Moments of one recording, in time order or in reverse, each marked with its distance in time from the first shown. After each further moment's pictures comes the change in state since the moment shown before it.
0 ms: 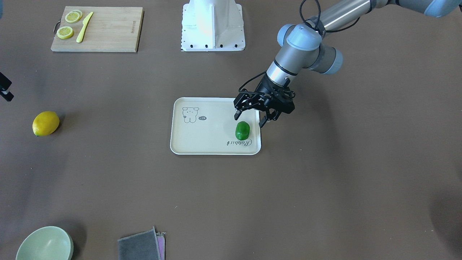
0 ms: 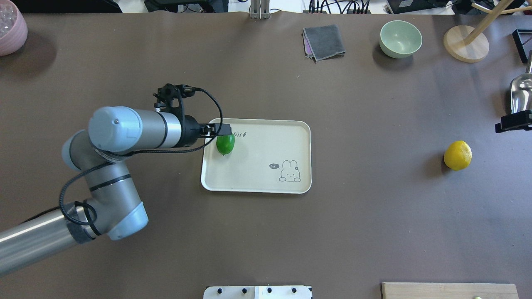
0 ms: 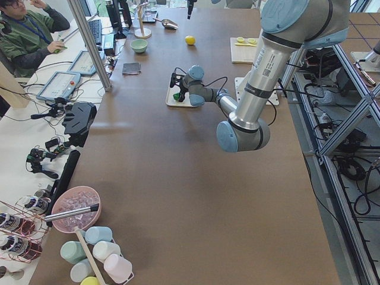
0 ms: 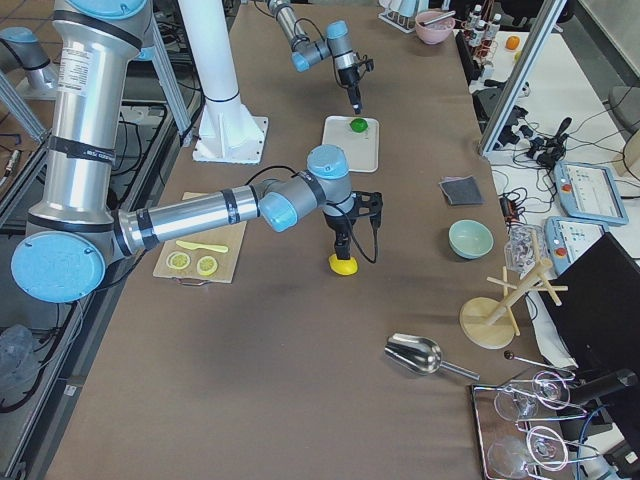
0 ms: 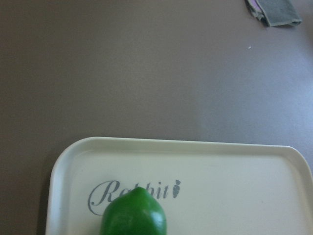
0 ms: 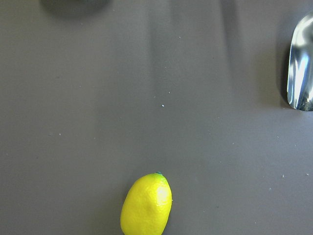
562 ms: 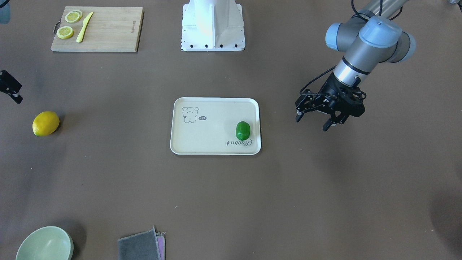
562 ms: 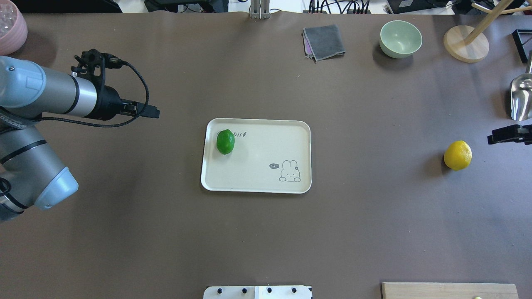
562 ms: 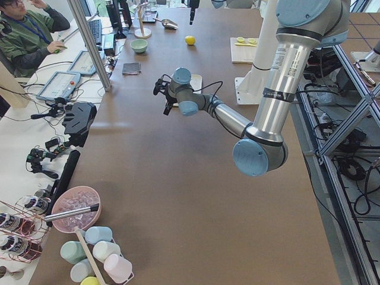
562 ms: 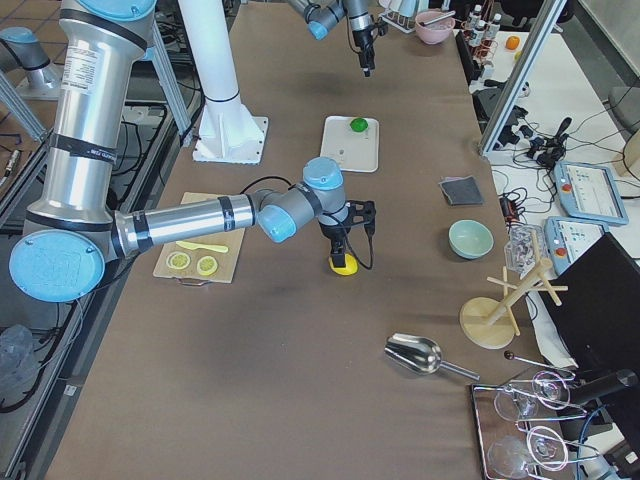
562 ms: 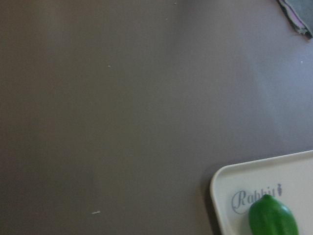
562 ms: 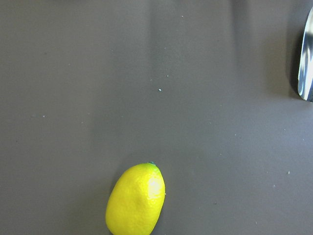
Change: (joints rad) left arm -0.206 0.192 -0.123 0.111 -0.190 0.322; right arm -0.069 -0.029 -0.057 0.100 -0.044 0.059
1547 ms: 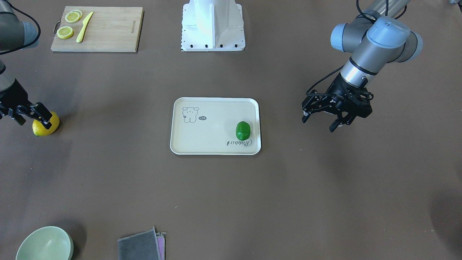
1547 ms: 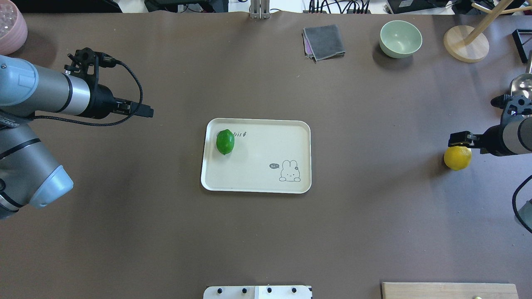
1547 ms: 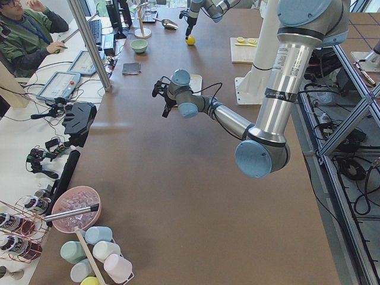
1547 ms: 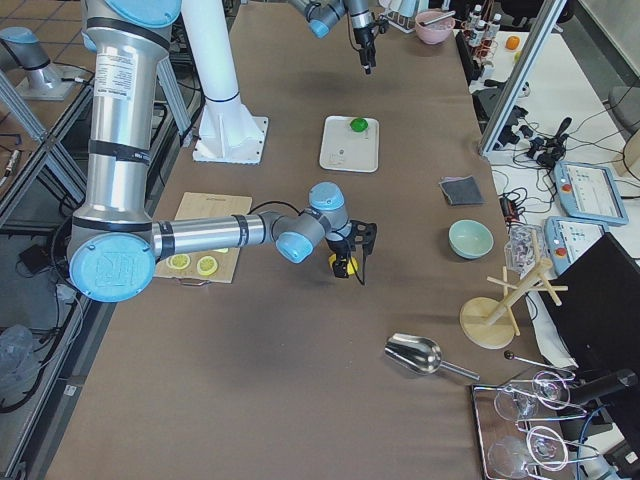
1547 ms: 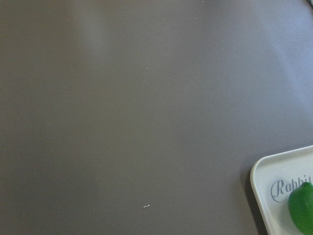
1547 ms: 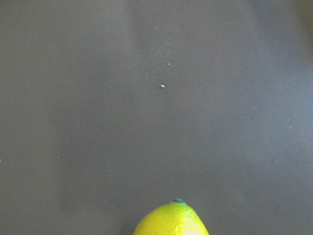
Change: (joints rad) left arm -0.009 0.007 0.002 -0.002 -0.001 0.015; right arm -0.203 0.095 -0.235 0.250 -0.188 0.369
